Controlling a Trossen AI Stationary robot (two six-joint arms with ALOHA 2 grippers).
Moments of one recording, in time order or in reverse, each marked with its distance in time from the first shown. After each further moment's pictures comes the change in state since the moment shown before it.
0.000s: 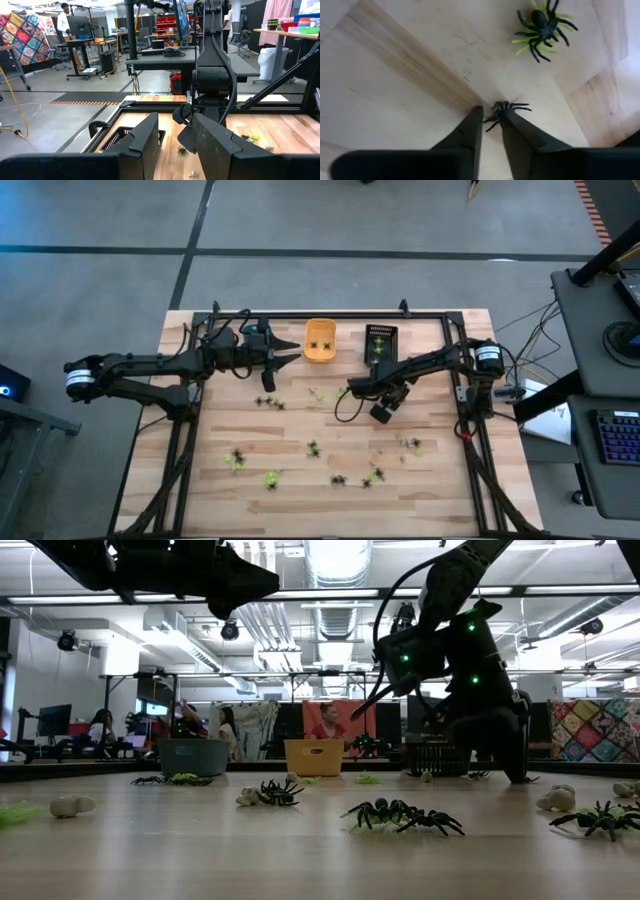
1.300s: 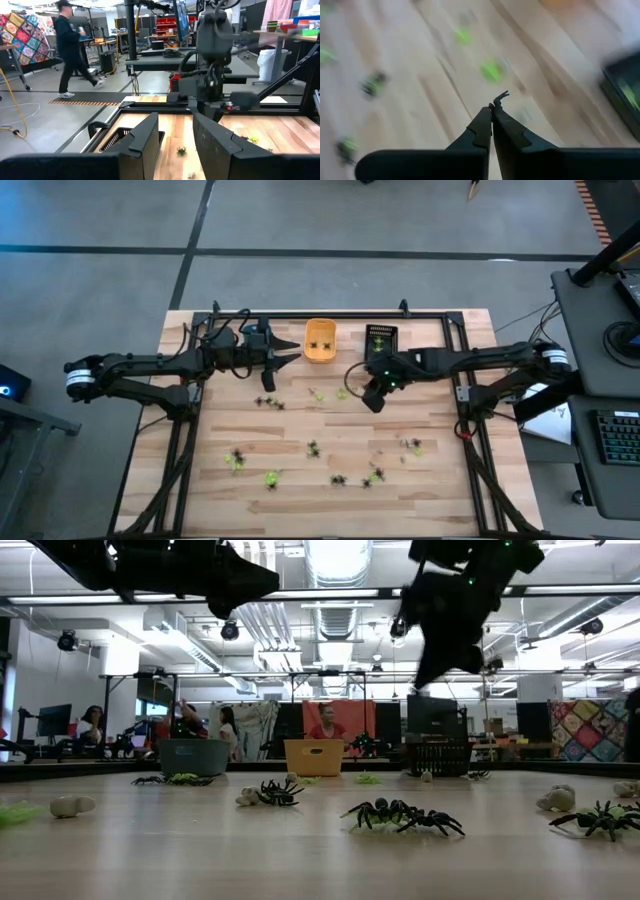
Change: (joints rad) left arm 0.000 -0.001 0.000 0.003 0.002 -0.010; right arm -0.005 -0.537 -0.156 0.598 -0.078 -0.154
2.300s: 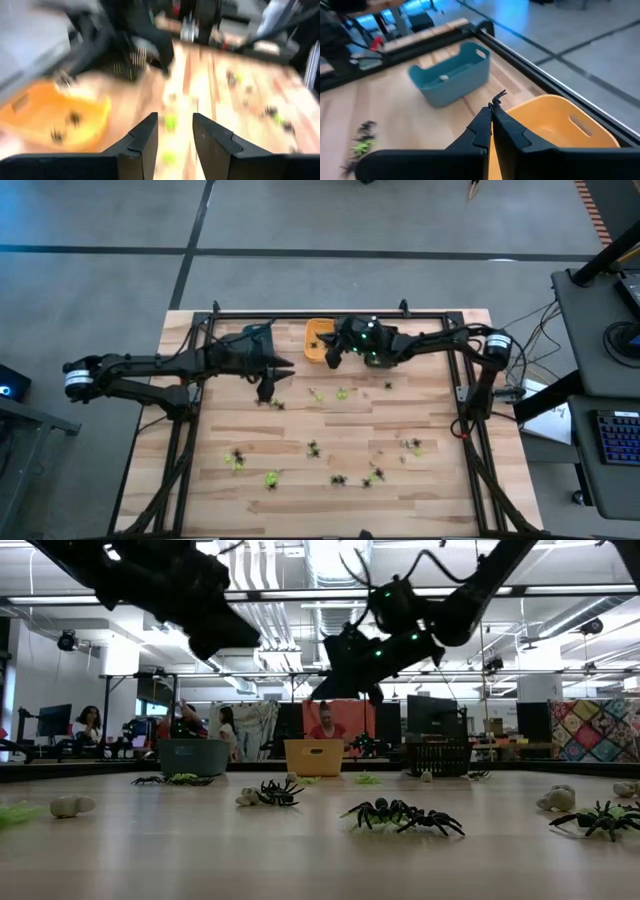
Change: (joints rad) left arm -0.013 -0.019 0.001 -0.435 0.009 -0.169; right arm -0.295 0.458 0.070 0.972 -0.016 -0.307
